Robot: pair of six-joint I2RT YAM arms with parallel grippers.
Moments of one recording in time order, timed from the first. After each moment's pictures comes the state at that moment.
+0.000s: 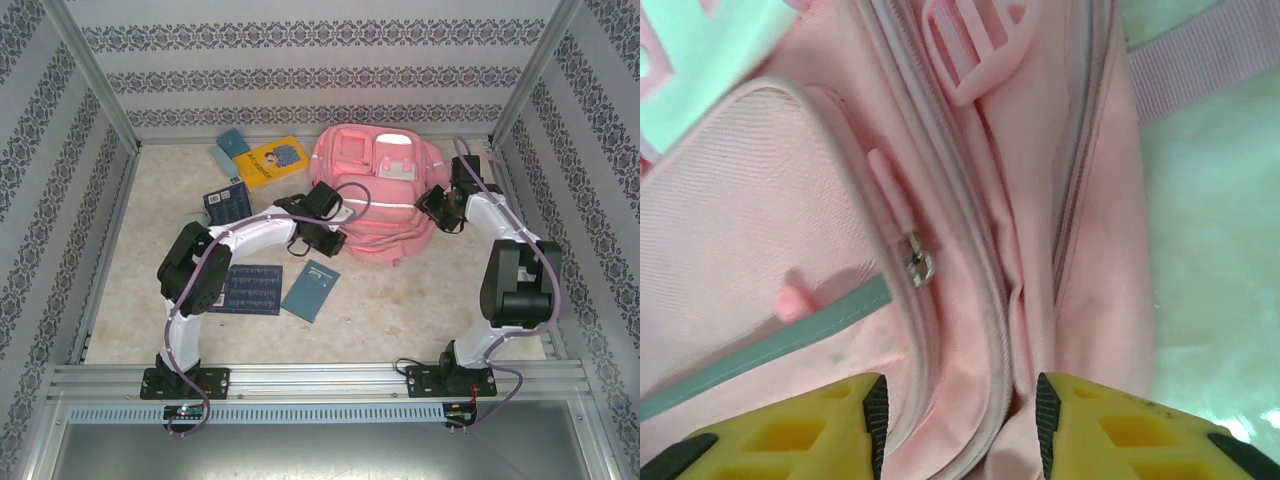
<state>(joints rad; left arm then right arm) -0.71 2.00 1.50 -0.58 0.25 -0.10 -0.07 1.64 1.17 -0.60 -0.25 0.67</state>
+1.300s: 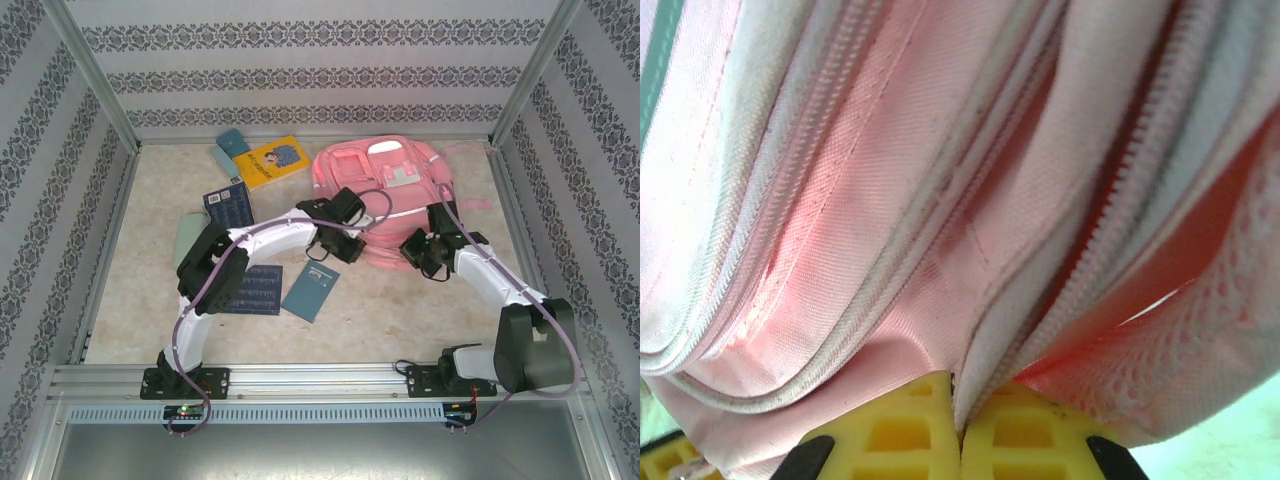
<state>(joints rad) -0.74 2.11 1.65 -0.67 0.23 -0.14 0.10 1.30 0.76 -0.54 -0.24 0.93</state>
